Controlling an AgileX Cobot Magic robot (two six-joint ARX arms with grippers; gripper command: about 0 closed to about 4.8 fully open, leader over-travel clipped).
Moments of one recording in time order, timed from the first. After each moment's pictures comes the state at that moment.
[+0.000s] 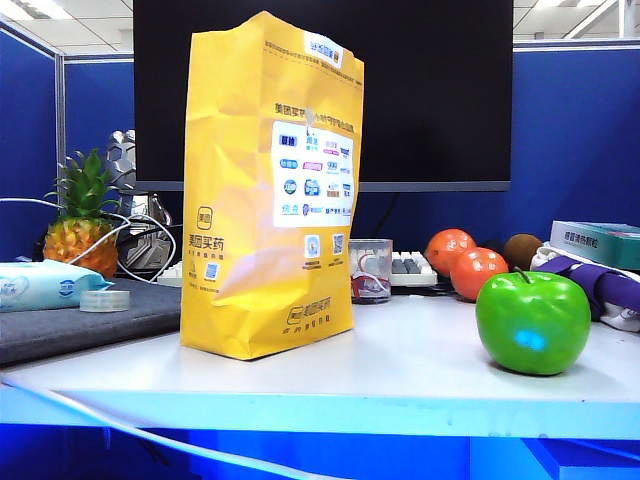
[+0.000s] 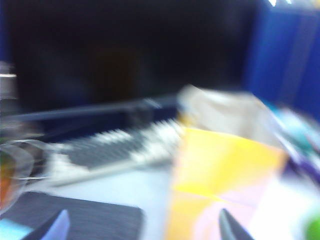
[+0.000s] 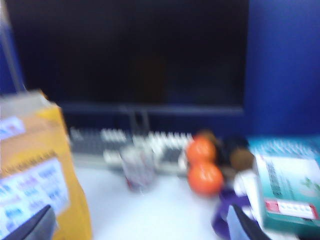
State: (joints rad) left arm -0.30 0.53 0.54 0.03 0.18 0.03; right arm 0.23 0.28 0.42 -0.04 -0.02 0.08
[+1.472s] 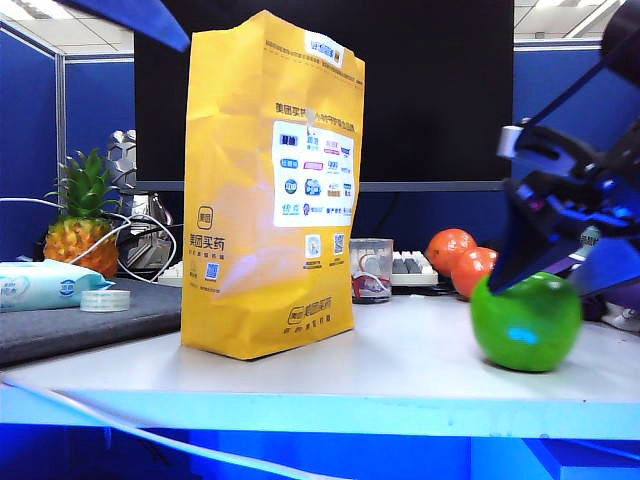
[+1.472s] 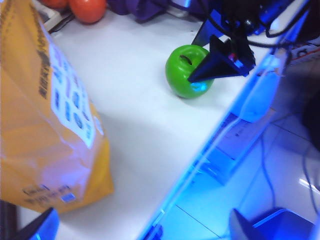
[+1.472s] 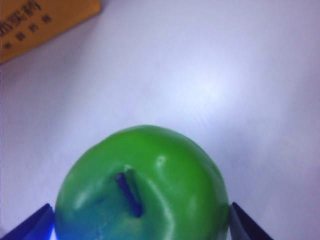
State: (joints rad) left arm -0.84 0.94 0.88 -0.49 0.04 0.23; right arm 0.24 1.32 0.62 -0.10 -0.29 -0.07
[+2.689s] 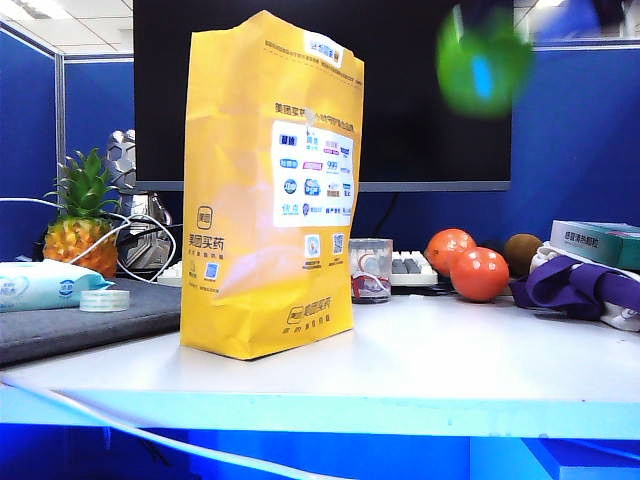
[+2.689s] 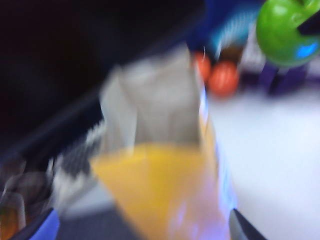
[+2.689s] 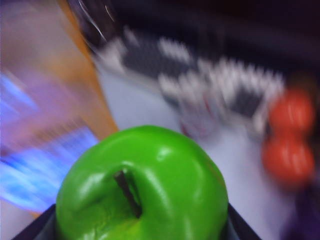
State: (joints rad) left arm -0.84 0.87 0.89 -0.19 -0.29 0.38; right arm 0.25 1.07 1.00 -0.23 -0.35 -0.07
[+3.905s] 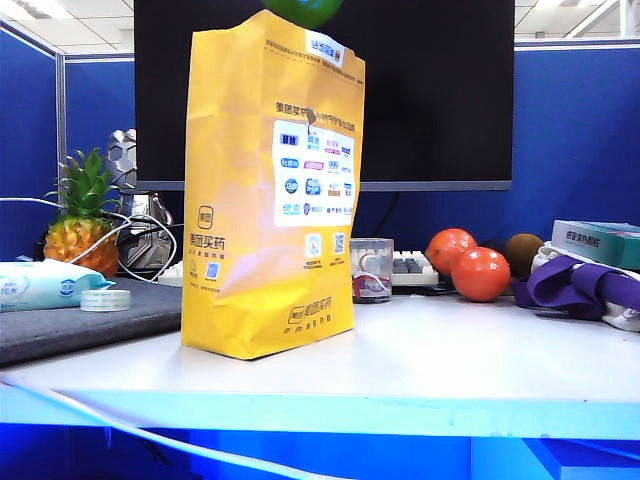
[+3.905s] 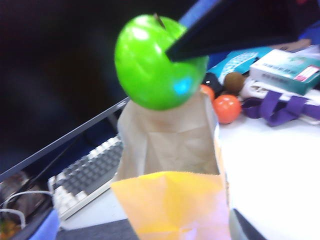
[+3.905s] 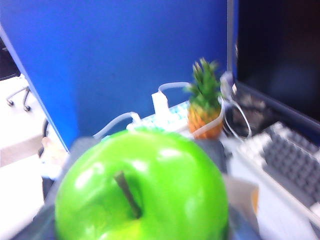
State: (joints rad) left arm -0.77 0.85 0.89 -0.16 -0.23 0.37; right arm 0.43 1.51 1.46 -0.10 -0.68 0.02
